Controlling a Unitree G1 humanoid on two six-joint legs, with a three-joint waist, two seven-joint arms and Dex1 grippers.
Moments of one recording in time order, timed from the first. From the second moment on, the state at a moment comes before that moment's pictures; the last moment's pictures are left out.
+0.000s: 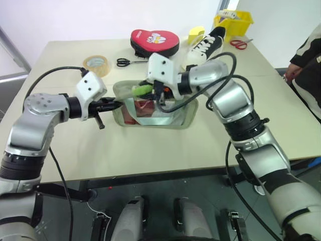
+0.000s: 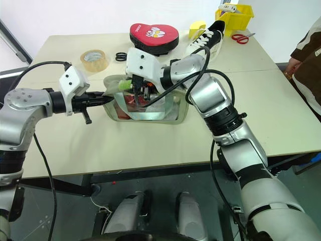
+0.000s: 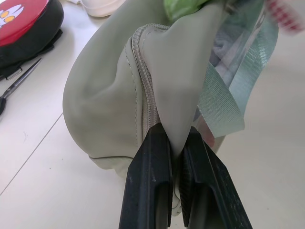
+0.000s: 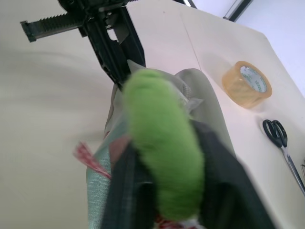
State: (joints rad) left arm -0.59 0.83 0.00 -0.11 -0.30 0.55 -1.00; right arm -1.13 -0.38 0.36 0.14 0.08 0.51 1.05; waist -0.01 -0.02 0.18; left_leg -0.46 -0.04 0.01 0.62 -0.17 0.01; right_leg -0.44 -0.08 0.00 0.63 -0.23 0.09
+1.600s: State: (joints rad) left arm -0.66 0.81 -0.07 -0.02 -0.27 0.51 -1.04; right arm -0.56 -0.43 0.09 0.09 0.01 0.61 0.50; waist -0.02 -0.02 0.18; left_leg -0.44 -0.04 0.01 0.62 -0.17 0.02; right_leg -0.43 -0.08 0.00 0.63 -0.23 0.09
